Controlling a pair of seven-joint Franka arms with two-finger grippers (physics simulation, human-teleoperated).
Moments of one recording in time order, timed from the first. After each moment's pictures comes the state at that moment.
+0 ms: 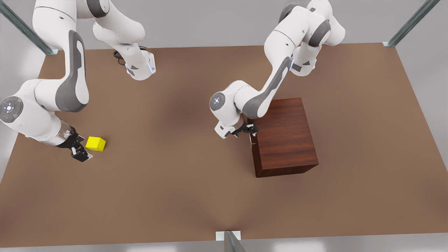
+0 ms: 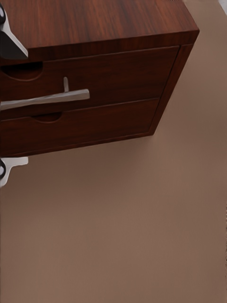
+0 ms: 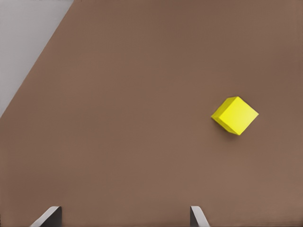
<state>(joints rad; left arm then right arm) -0.79 0.69 0.01 -1.29 0.35 1.72 -0.77 -0.07 0.23 0.03 -1.57 0.03 1.83 0.95</state>
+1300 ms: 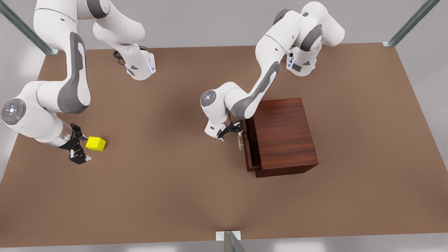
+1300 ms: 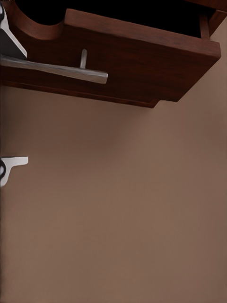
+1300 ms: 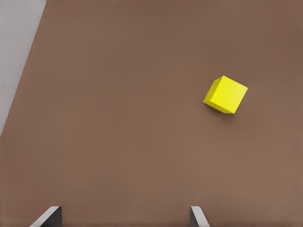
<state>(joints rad) -0.84 0.78 0.01 -1.24 0.32 1.87 -1.11 -0.07 0.24 0.03 -1.57 0.02 1.83 1.18</state>
